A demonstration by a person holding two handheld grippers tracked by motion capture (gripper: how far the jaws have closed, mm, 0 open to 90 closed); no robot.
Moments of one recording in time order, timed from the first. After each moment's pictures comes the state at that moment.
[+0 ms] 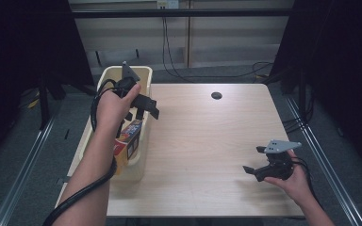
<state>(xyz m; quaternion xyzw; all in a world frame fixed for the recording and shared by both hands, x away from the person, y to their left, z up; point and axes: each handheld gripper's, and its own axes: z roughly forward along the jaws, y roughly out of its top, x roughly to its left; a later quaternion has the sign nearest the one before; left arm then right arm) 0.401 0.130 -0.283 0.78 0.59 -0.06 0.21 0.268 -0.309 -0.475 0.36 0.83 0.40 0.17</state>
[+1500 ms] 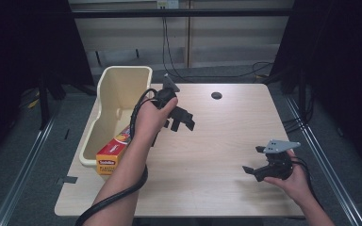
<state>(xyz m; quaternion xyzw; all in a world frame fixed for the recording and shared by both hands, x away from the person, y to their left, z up) 0.390 0.047 -0.317 0.83 0.50 -0.10 0.24 0.269 -0.307 -0.475 0.35 0.83 0.40 0.17</state>
